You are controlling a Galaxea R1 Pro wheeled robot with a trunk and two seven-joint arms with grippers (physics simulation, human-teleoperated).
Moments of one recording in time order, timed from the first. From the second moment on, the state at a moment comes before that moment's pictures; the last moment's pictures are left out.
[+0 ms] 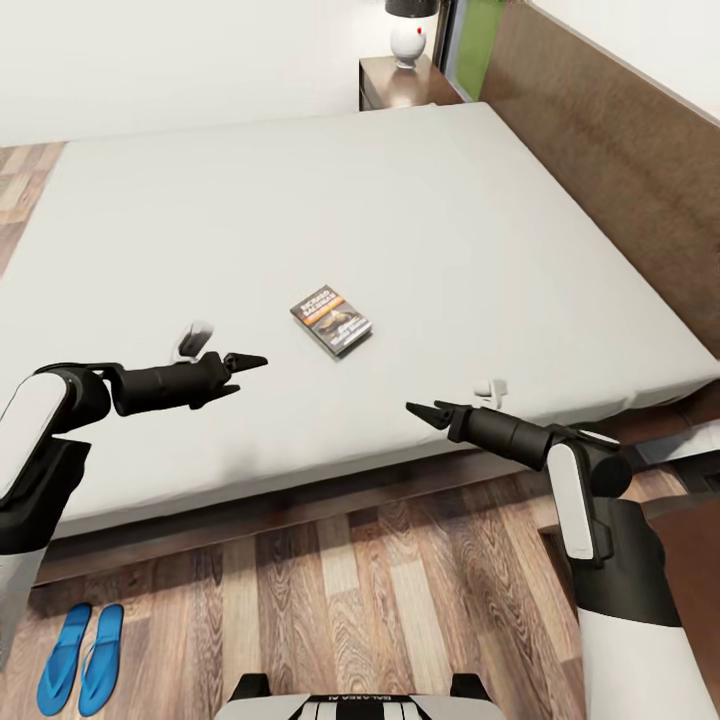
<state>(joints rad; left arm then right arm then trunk) -0.87 0.40 -0.16 -1.61 1.77 0.96 0.62 -0.65 0.00 -0.12 -1.62 -0.25 0.95 0.73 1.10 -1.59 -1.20</state>
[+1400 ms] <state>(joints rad) -0.75 0.38 -0.16 -1.58 1.56 0.96 0.65 -0.63 0.01 -0.07 -1.61 -0.24 0.88 0.47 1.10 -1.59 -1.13</state>
